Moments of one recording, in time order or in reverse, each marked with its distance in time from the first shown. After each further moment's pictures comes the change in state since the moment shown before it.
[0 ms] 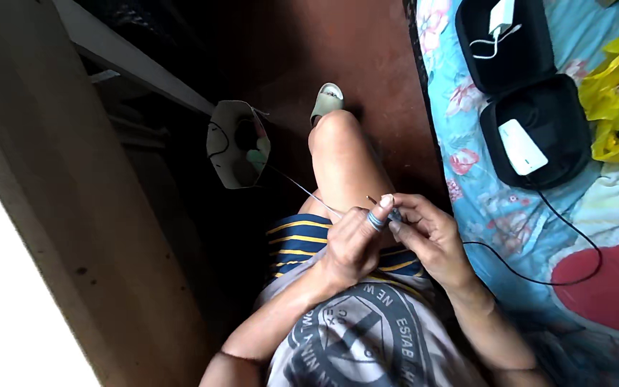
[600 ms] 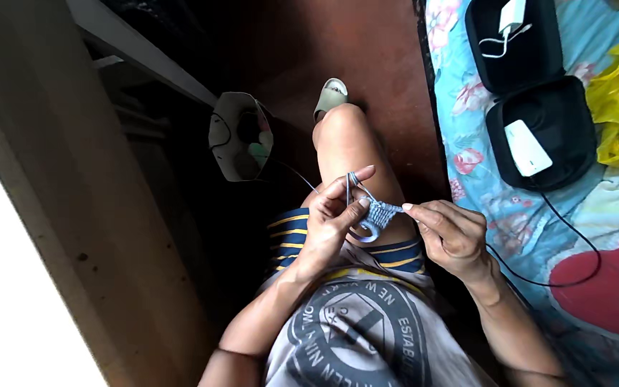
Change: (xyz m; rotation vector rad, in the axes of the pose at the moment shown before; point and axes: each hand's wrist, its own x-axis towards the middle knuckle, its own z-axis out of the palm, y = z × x) left_hand 0.023 0.005 -0.034 -0.771 0.042 -0.718; right_hand 0.004 0.022 -0.034 -0.855 0.043 -0.681
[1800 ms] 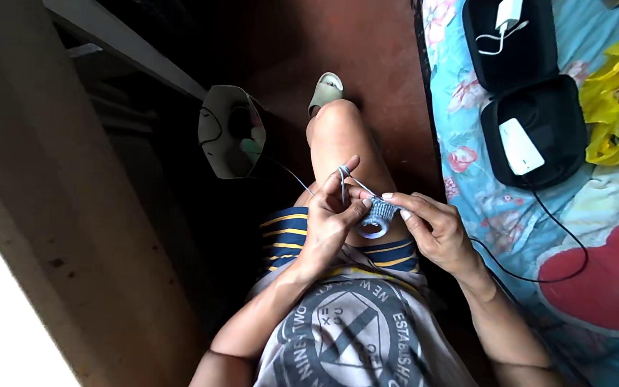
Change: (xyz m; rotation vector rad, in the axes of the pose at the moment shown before) left_hand 0.005 -0.004 0.011 0.077 0.081 -0.091; right_hand 0.005 0.000 0.003 0.319 -0.166 0.296
